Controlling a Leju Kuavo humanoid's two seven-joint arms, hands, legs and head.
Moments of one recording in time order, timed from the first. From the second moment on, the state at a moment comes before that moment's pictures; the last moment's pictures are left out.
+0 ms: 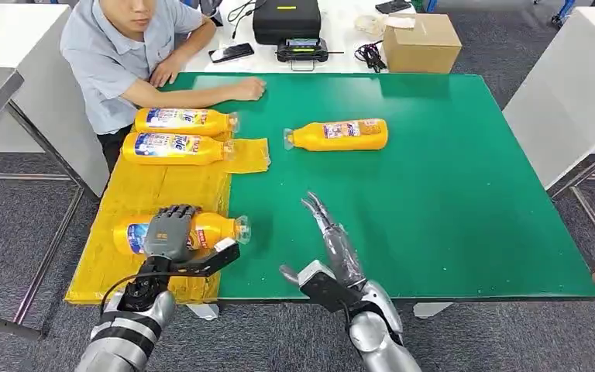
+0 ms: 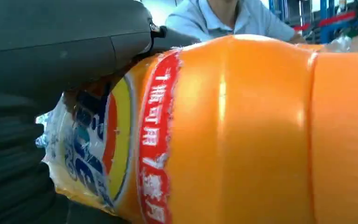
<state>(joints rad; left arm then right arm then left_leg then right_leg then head) -0.37 -0.14 -0.05 -0.84 -1.55 0.48 0.08 -0.09 0.18 0.32 -1.31 0.57 -0.09 -0.57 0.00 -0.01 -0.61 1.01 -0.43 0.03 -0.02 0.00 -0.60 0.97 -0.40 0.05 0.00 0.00</state>
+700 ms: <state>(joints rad) -0.44 -0.13 -0.05 -0.71 -1.56 0.43 0.05 -0.09 0.18 0.29 -1.31 0.55 -0.07 -0.58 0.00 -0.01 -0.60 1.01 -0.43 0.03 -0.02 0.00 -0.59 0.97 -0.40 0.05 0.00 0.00</state>
